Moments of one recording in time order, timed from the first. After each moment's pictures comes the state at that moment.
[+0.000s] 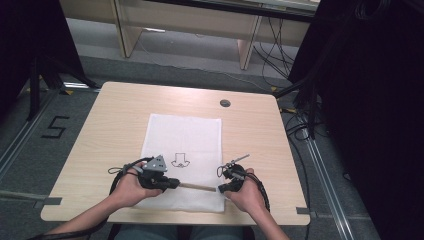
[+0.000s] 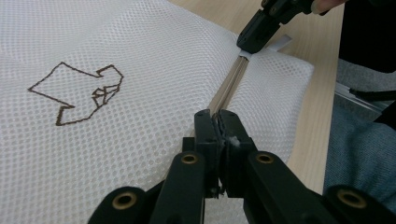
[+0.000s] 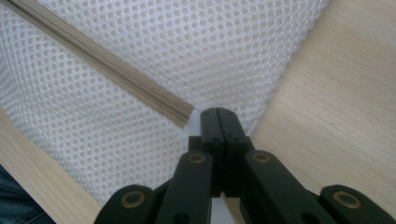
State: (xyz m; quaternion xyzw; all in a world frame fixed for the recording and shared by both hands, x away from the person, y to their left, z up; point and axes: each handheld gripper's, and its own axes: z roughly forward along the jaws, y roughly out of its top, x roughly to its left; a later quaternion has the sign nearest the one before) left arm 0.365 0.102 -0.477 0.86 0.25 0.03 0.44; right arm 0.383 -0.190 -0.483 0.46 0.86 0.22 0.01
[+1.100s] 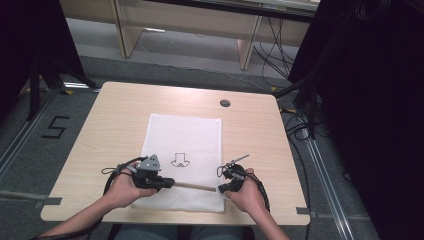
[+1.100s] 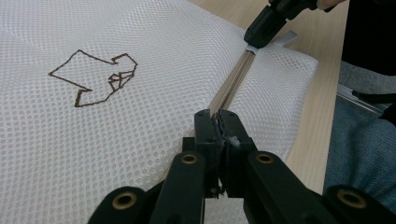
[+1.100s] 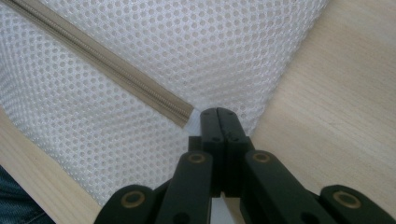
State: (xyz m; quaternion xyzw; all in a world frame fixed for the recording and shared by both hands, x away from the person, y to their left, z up) left arm 0.364 0.116 -0.477 0.86 0.26 0.02 0.44; right arm 0.383 -0.190 -0.484 0.45 0.87 0.22 0.01
